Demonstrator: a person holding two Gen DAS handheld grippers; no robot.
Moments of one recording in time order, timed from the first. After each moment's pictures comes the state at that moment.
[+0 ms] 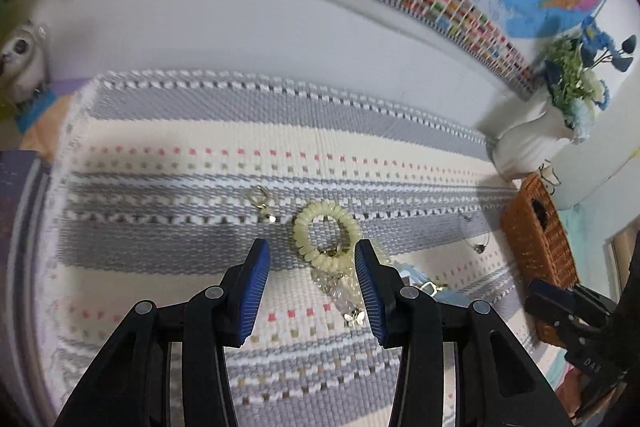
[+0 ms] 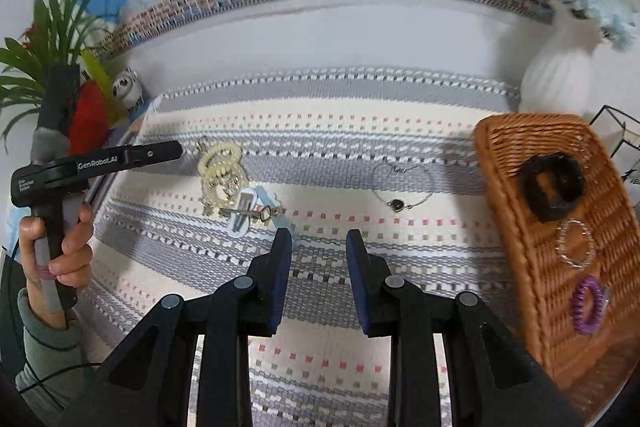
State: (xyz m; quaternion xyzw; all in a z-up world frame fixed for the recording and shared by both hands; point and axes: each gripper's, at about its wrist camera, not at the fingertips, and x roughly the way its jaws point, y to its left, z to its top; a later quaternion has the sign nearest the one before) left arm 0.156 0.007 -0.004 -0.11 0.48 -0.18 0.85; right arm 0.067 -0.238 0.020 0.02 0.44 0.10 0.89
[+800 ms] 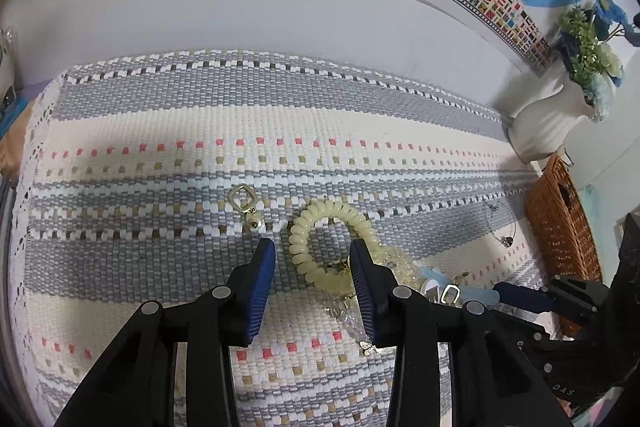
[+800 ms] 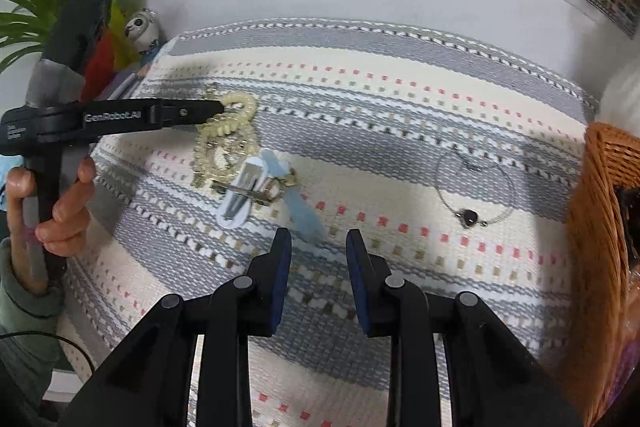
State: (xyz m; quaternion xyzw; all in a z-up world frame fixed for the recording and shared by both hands) left arm 0.179 -0.017 -0.034 -0.08 0.49 -0.18 0.85; right arm 0.106 -0.208 -0.034 -0.03 0.47 0.18 0.87
